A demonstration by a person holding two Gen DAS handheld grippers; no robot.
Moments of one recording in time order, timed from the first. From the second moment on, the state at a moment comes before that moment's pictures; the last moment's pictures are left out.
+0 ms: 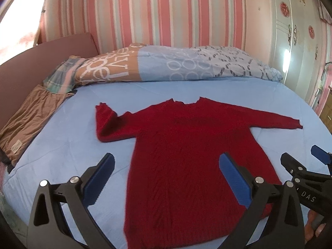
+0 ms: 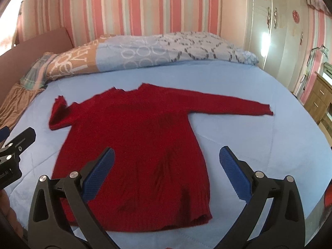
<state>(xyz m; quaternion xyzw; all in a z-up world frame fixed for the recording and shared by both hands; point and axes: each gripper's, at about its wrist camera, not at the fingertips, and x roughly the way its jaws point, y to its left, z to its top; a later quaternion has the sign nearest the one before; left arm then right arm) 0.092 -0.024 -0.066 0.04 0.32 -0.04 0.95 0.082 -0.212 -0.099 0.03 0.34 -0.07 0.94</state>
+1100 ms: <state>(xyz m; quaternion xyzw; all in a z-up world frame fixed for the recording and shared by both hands) 0.391 -0.227 -0.171 0.09 0.41 -0.09 0.90 0.258 -0.511 -0.201 0.15 0.42 -0.23 0.87</state>
